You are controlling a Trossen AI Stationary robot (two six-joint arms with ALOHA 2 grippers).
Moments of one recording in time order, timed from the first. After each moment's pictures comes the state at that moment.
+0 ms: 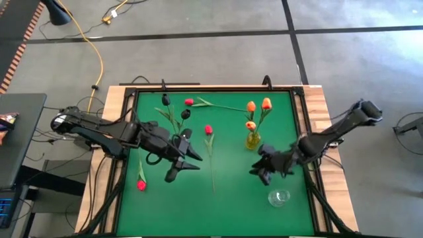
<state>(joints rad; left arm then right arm) -0.25 1.28 1.19 -0.31 0.05 -0.14 0.48 1.10 0.75 -0.40 0.26 1.05</state>
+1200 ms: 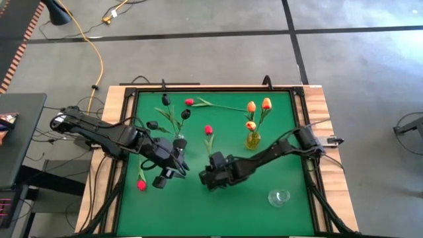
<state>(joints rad) -0.30 1.28 1.19 -0.62 0.12 -0.03 0.34 2.10 1.40 -0.33 0.59 1.25</state>
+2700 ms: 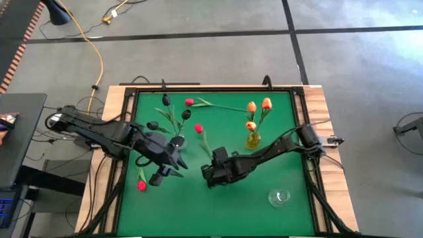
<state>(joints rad) -0.29 1.23 1.19 -0.60 0.15 -0.05 0.33 2.08 1.48 -0.59 0.63 1.36</state>
